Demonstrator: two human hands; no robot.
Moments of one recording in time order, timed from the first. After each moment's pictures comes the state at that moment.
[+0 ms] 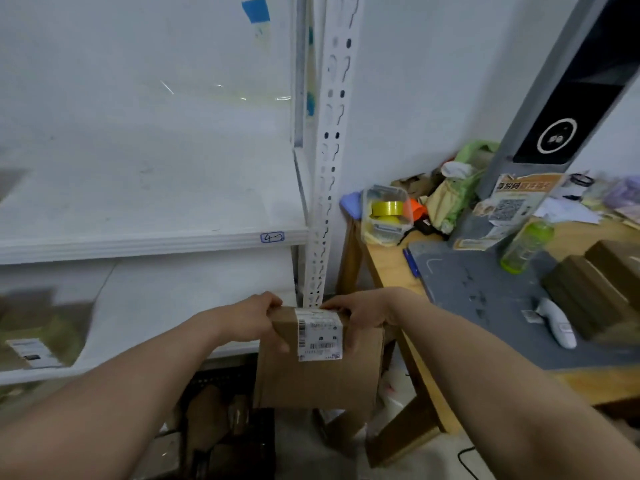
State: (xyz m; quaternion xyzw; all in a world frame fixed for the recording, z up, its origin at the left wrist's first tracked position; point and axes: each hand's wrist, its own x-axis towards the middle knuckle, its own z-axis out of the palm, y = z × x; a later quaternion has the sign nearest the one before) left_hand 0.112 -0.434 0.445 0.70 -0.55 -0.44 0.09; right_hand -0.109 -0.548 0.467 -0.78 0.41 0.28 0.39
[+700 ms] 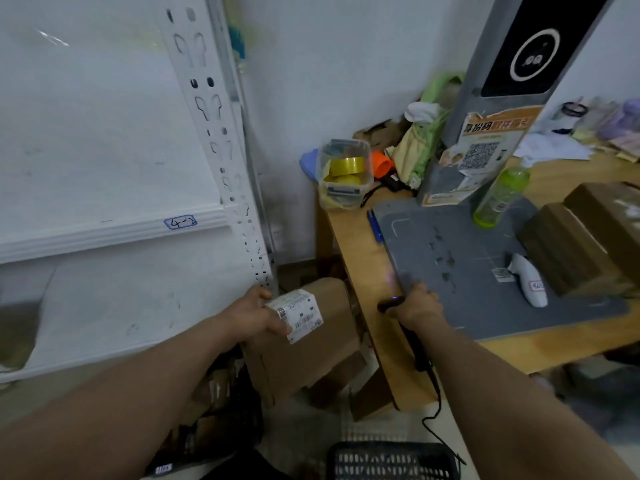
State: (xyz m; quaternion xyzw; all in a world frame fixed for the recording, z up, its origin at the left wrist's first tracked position) left_hand 0.000 -0.508 0.384 0.76 -0.41 -0.49 0.13; right_hand -0.302 -0.613 0.340 -0.54 0.77 -0.01 0.32
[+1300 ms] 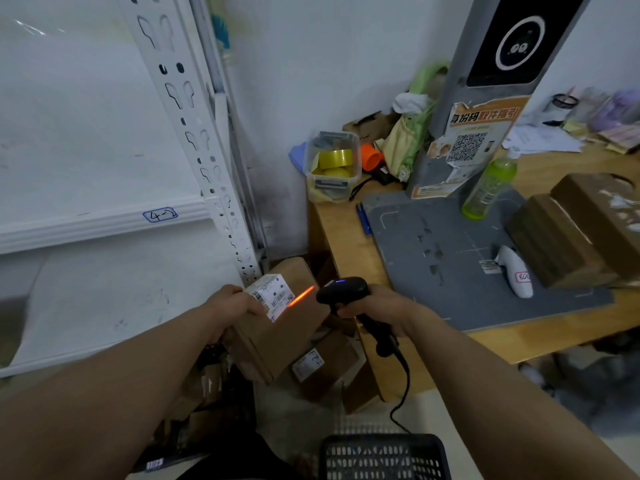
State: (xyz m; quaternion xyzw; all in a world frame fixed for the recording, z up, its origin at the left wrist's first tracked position) left_hand 0.005 -0.515 0.365 0.80 -0.28 -0.49 0.19; right_hand -0.286 -0.588 0.377 -0.54 0.56 -0.02 0.63
